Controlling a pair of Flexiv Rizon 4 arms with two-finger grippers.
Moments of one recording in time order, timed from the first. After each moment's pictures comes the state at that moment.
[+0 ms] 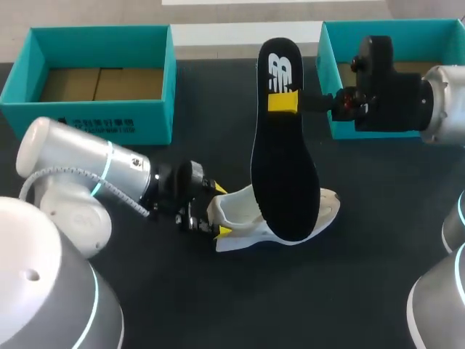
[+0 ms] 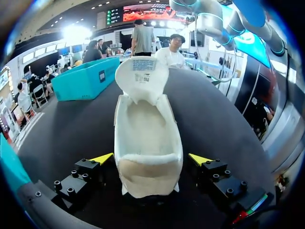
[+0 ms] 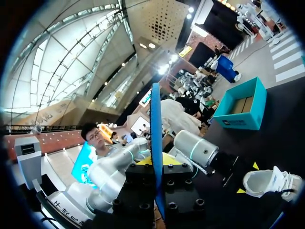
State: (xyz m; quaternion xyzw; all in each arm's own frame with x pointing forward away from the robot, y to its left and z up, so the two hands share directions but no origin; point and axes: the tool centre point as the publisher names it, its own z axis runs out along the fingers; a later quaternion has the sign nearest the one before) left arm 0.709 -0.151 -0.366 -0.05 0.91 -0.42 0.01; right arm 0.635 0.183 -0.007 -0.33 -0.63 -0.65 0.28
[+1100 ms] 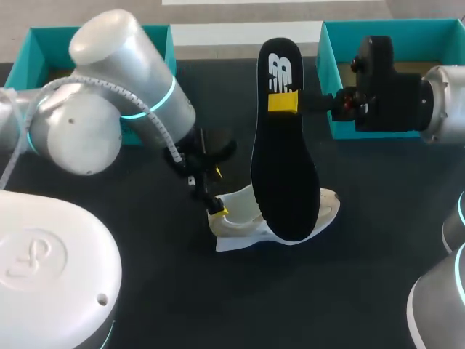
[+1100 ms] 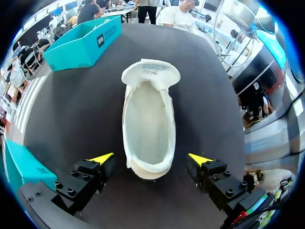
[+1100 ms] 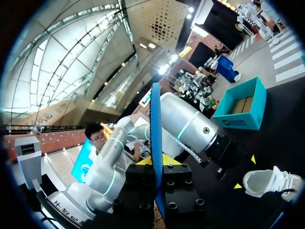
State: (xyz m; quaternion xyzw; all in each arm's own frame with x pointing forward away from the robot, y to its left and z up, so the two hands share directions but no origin) left arm 0.711 -0.139 -0.314 -0.07 0.98 -0.19 -0.04; right arm 0.635 0.183 -0.007 -0.33 -0.63 -0.65 0.28
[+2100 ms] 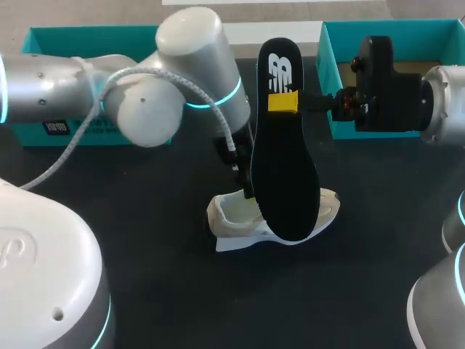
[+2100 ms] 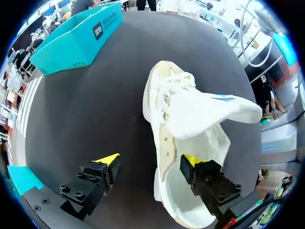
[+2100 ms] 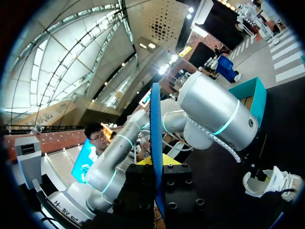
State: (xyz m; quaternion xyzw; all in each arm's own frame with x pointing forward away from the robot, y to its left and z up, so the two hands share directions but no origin) left arm 0.773 -0.207 -0.360 -0.06 0.99 -0.13 -0.02; right arm 0.635 0.183 -0.007 -0.33 -0.63 -0.65 0.28
